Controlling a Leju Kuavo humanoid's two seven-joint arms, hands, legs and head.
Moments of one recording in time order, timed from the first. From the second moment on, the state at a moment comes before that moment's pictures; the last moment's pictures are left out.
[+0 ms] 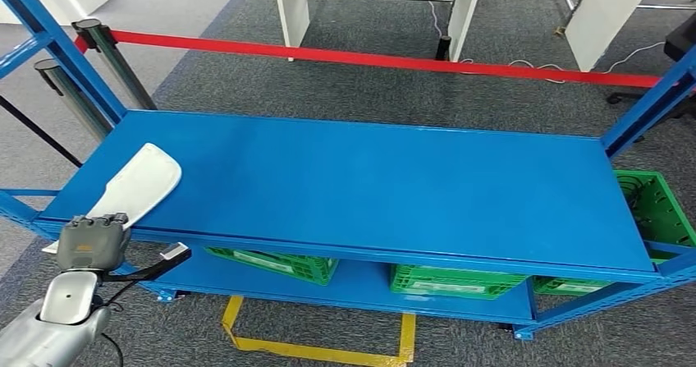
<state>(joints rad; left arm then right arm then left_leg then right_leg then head) -0.21 0.28 -0.19 -0.87 -1.49 0.70 0.28 -0.01 0.07 -0.27 -0.18 0.46 -0.16 -0.05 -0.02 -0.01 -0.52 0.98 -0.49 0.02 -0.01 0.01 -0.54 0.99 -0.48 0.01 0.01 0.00</state>
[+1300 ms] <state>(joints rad) 0.00 0.12 -0.08 -1.29 -0.93 0.70 -0.34 0.00 0.07 -0.29 -0.18 0.47 -0.17 -0.06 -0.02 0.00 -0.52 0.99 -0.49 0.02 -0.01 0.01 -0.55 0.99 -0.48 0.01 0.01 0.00</state>
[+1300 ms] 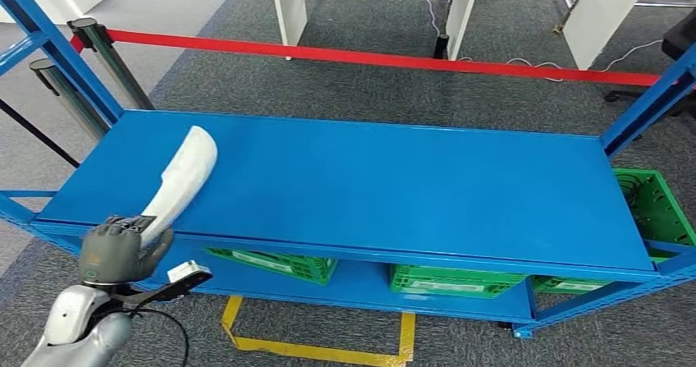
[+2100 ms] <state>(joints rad) 0.37 -0.06 -0.11 -1.86 -0.37 0.65 -0.65 0.00 0.10 -0.34 -0.18 0.50 -0.28 -0.06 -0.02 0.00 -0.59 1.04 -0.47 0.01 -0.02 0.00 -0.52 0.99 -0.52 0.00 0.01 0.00</state>
